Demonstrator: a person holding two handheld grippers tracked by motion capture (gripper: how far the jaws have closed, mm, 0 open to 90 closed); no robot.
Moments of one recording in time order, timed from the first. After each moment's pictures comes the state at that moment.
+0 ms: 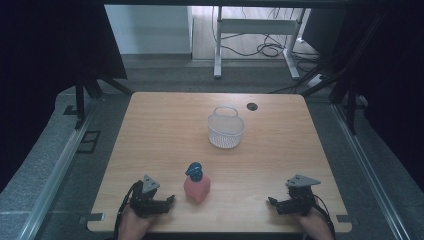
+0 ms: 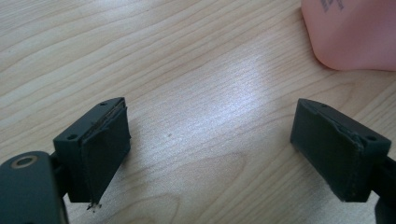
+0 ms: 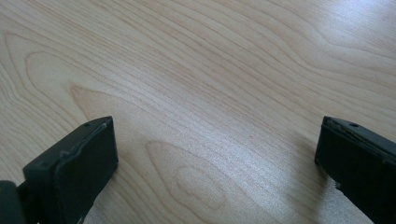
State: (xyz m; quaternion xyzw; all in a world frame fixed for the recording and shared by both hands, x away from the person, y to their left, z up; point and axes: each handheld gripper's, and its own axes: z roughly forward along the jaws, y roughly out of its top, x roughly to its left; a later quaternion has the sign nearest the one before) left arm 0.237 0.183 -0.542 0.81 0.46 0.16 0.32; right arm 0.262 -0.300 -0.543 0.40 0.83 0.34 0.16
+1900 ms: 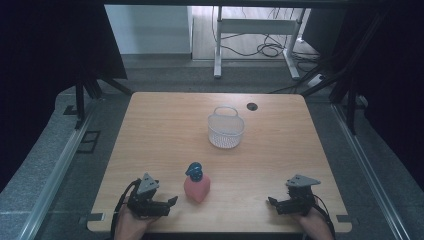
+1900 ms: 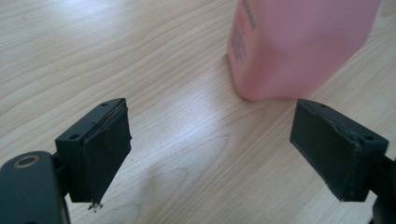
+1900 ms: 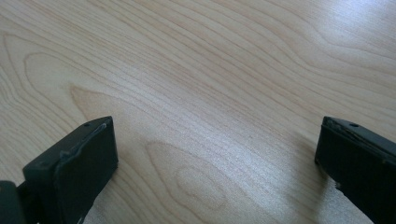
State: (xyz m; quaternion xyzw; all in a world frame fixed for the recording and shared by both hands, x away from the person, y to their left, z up) left arm 0.224 0.177 -0.501 0.82 0.41 0.13 0.38; right arm 0.262 -0.300 -0.543 0.41 0.83 0.34 0.17
